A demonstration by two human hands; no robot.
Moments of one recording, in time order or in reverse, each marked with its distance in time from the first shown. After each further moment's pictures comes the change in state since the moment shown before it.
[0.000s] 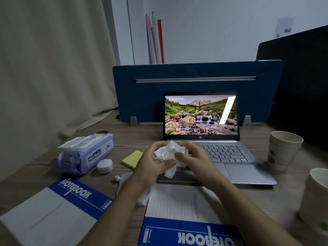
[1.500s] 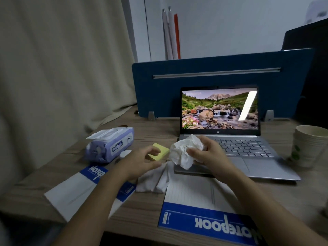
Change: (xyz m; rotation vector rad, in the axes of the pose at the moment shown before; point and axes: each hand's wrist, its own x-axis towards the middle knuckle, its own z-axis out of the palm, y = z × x) left_hand -0.026 0.024 -0.090 0.845 -0.147 -0.203; right_hand -0.001 0.004 0.009 0.062 -0.020 0.014
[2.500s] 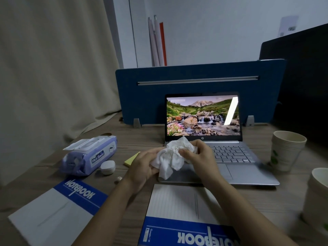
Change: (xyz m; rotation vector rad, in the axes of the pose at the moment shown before) left_hand 0.022 0.060 0.048 -0.972 0.096 0.028; right_hand 0.010 0.005 -0.012 -0.190 0.337 -0.094
